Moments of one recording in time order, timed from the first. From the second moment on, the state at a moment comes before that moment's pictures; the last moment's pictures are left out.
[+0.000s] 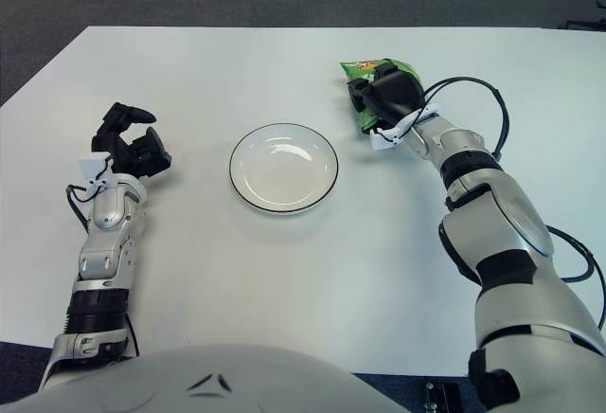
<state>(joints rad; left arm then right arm) -0.08 0.00 0.12 -0.07 -0.07 -0.02 0.24 -0.97 -0.60 0.69 1.20 -0.92 -0.52 -0.64</state>
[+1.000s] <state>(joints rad) -0.08 0.00 0.12 -0.06 -0.07 -0.02 0.24 -0.93 -0.57 0.45 1.14 -0.68 -0.54 -0.52</state>
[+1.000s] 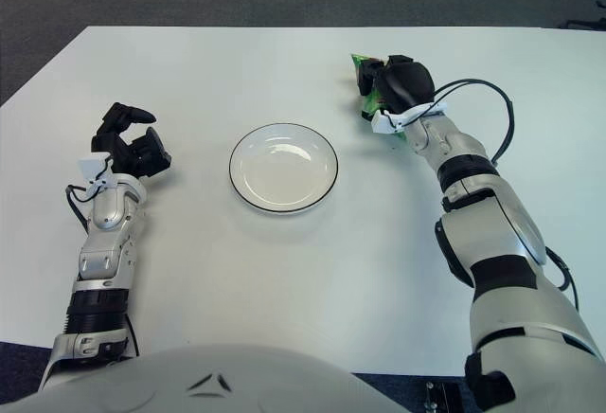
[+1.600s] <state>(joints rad) -0.09 0.00 0.11 -0.03 -0.04 -0.02 0.27 -0.88 -0.46 0.21 0.82 -0.44 -0.34 -0.29</state>
